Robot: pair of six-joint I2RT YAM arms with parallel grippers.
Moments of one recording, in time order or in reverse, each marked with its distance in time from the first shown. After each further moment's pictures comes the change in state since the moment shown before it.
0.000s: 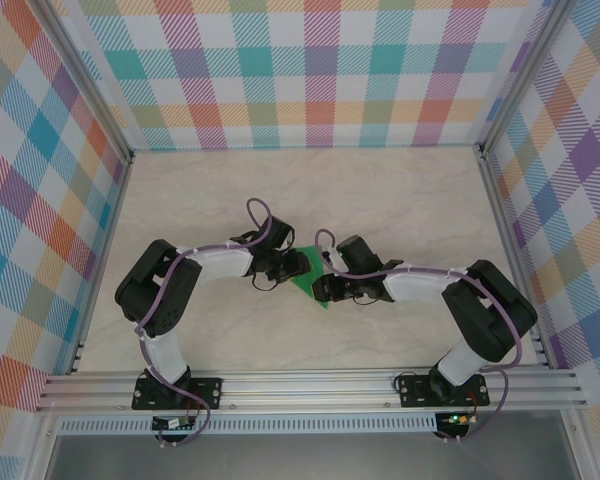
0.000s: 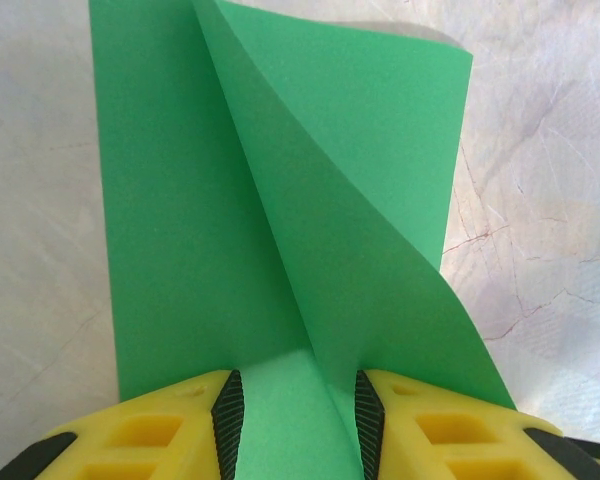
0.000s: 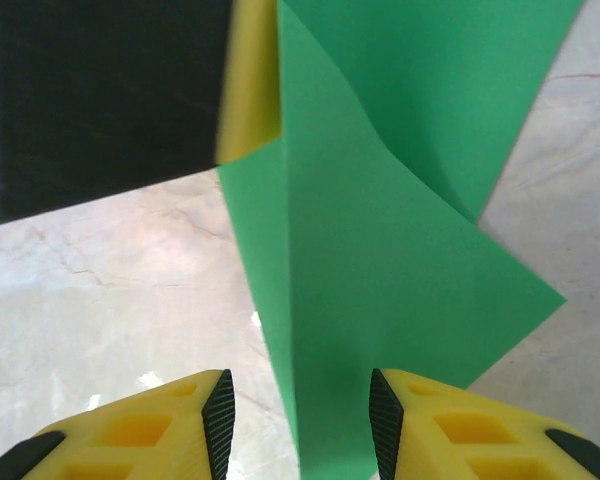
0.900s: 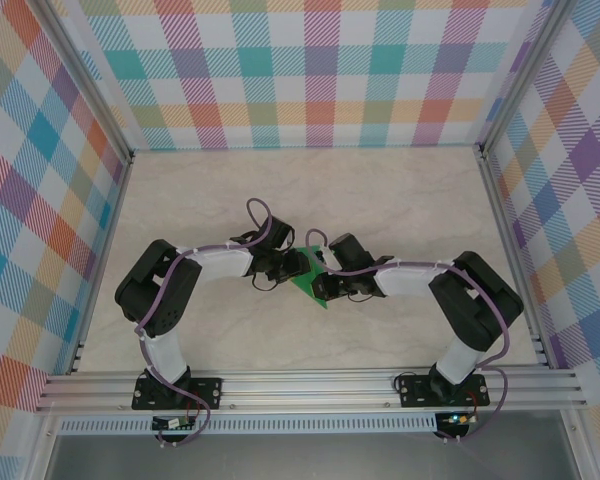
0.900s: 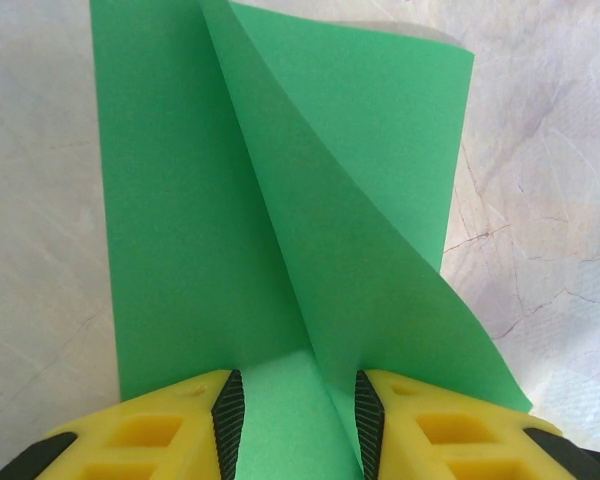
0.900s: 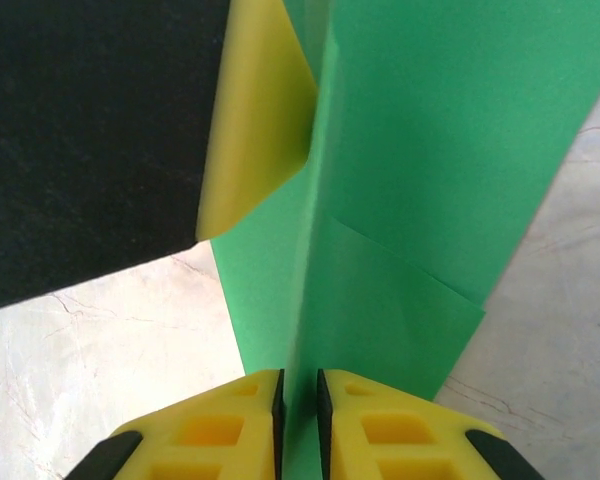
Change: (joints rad) left arm 0.000 -0.001 0.000 -0.002 0.000 0.000; right arm 0.018 0.082 0.061 -0.003 0.016 -0.045
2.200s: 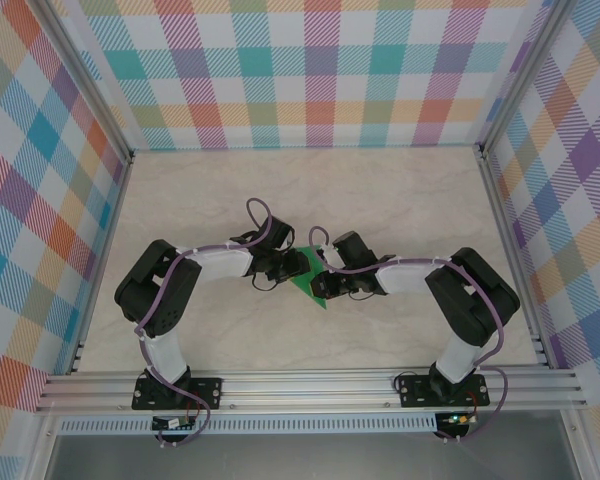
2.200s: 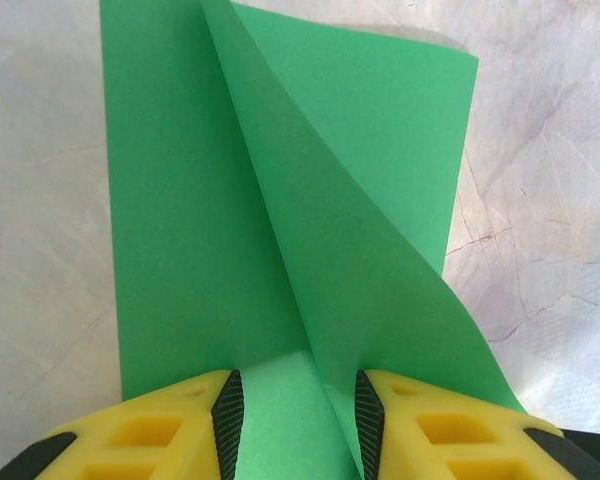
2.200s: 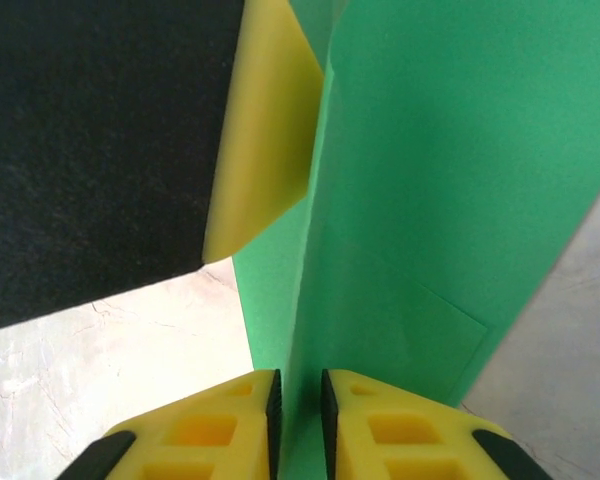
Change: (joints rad) left arm 0.000 -0.001 0.000 -0.001 -0.007 0.000; right arm -0.047 0.028 -0.010 0.065 -0.108 -0.019
